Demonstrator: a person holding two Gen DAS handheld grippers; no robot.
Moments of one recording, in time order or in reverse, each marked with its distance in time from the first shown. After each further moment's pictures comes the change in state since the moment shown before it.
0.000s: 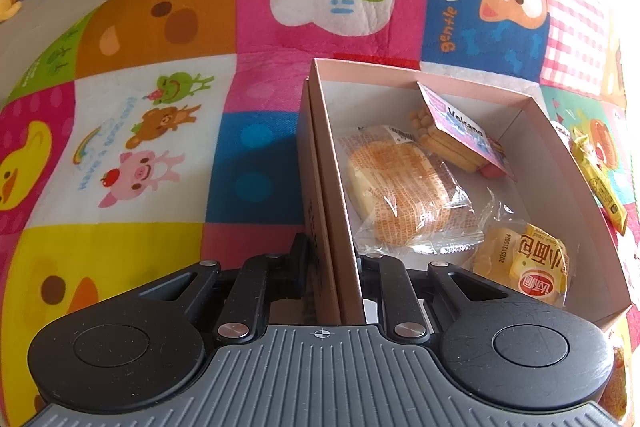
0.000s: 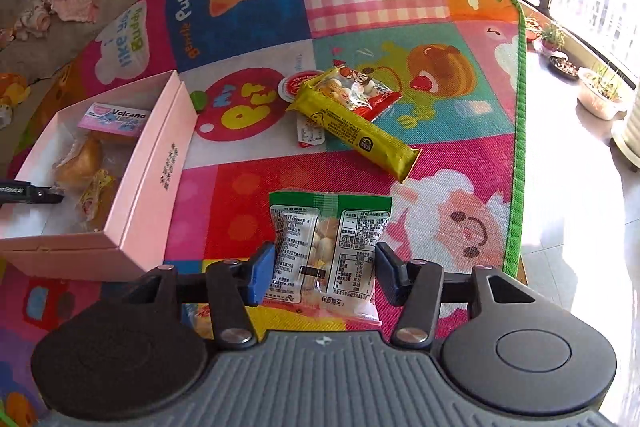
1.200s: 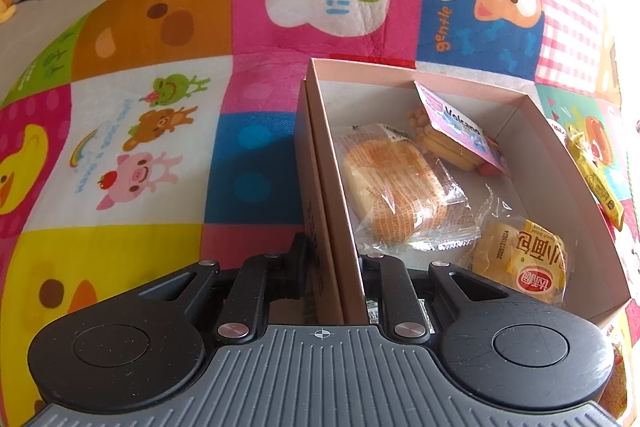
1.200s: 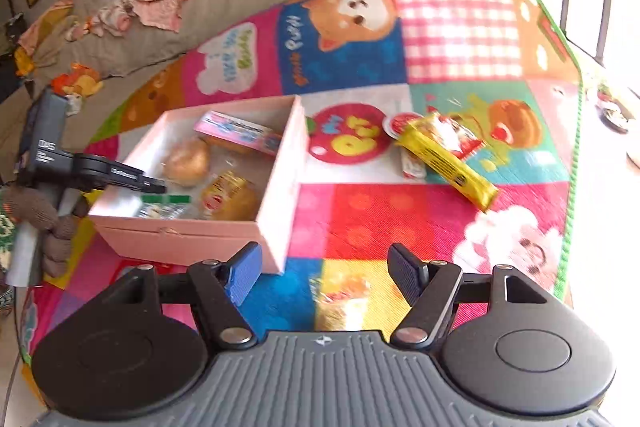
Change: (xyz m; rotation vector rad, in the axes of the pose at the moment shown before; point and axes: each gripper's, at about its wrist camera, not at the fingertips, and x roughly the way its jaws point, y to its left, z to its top) left arm 0.000 0.003 -0.002 0.012 -0.007 -0.018; right arm -0.037 0.044 -0.008 -0.096 -0.097 0.111
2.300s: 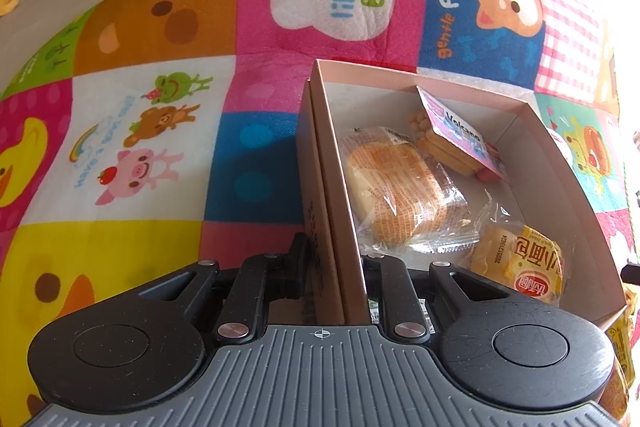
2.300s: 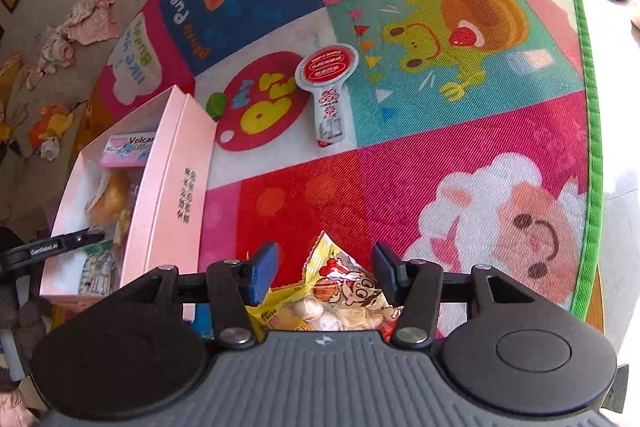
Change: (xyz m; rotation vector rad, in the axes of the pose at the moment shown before) left arm -0.001 0.003 -0.002 -0.031 -0.014 -0.015; right arm 0.085 -0.094 0.027 0.262 0.210 0.112
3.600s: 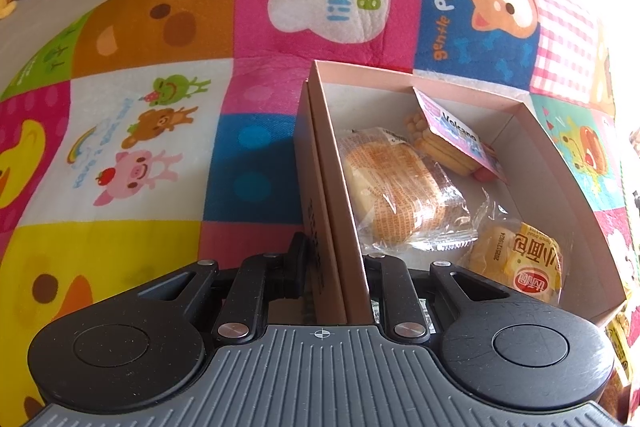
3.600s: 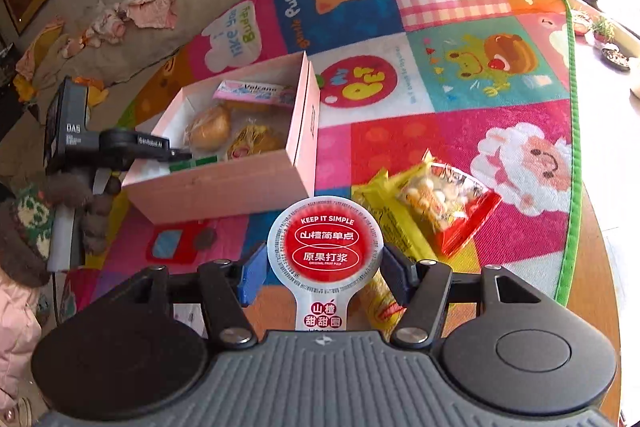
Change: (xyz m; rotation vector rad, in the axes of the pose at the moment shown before) left arm -0.001 0.000 -0.004 0.011 -0.018 -0.009; right arm -0.074 0.095 -0.121 -0.165 -0.131 -0.046
